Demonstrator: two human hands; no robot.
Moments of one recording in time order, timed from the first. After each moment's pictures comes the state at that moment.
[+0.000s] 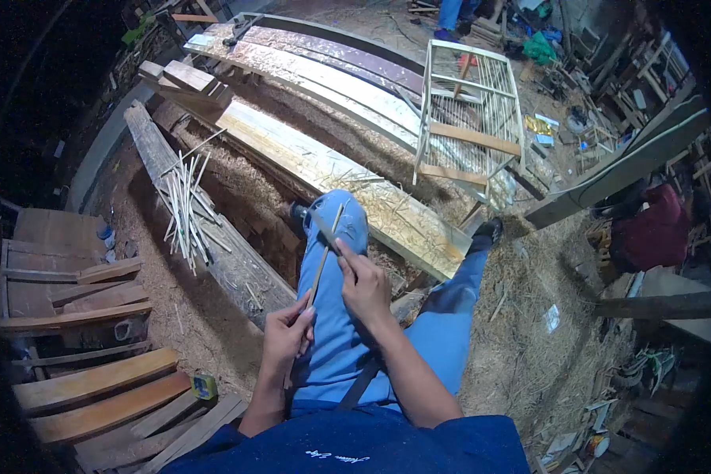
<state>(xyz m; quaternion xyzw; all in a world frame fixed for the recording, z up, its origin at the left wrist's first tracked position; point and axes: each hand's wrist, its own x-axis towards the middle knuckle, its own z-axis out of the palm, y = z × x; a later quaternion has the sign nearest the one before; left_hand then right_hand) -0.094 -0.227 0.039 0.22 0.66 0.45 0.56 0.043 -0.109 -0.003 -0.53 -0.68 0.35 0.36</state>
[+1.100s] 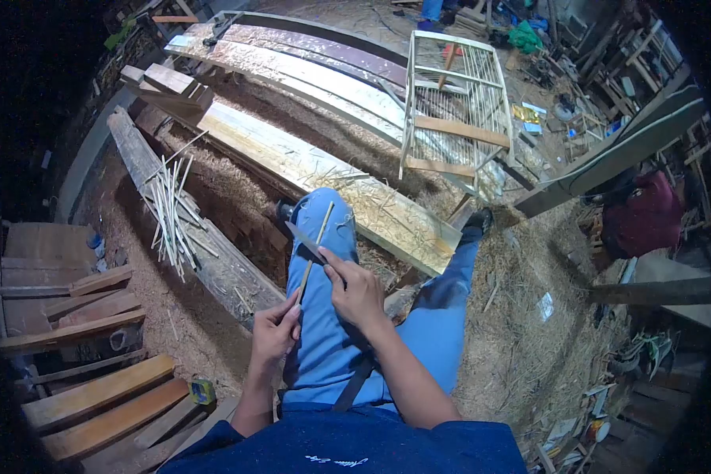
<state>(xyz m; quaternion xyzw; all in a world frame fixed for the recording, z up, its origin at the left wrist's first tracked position) -0.108 -0.219 0.023 0.26 0.64 0.45 0.56 0.052 -0.110 0.009 -0.52 -0.71 0.38 0.29</state>
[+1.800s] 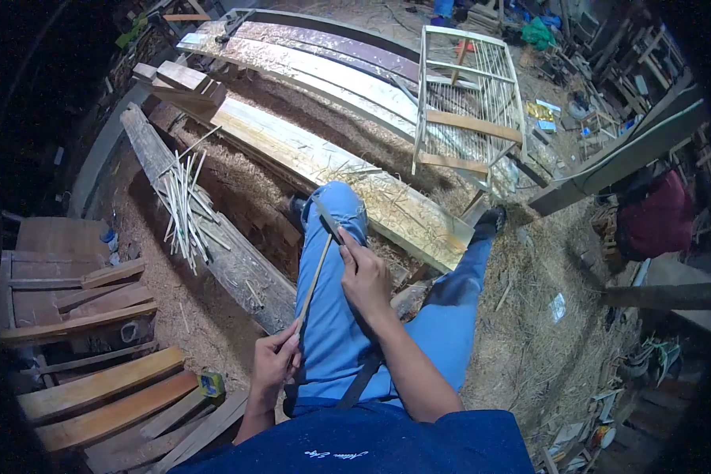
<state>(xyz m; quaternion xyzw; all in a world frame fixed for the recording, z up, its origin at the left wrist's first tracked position) -0.107 -0.283 0.042 0.20 0.67 0.43 0.57 0.043 -0.102 0.000 -0.56 -0.66 0.38 0.33</state>
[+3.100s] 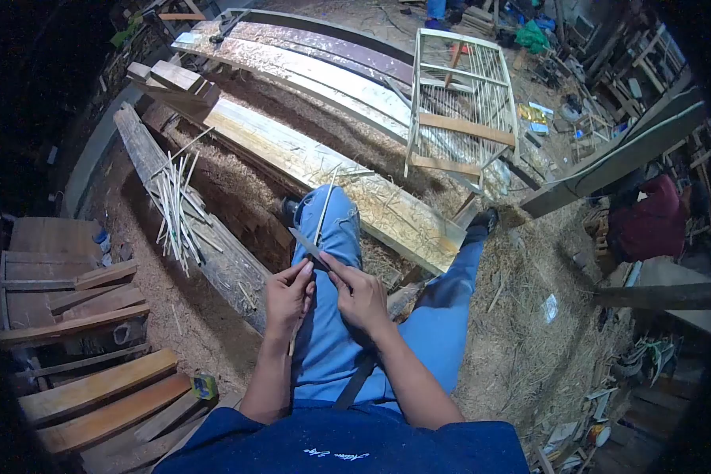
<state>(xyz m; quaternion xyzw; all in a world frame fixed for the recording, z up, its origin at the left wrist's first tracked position) -0.090 -0.159 0.013 0.19 0.61 0.53 0.56 0.059 -0.121 -0.003 -0.47 -0.70 0.43 0.33</state>
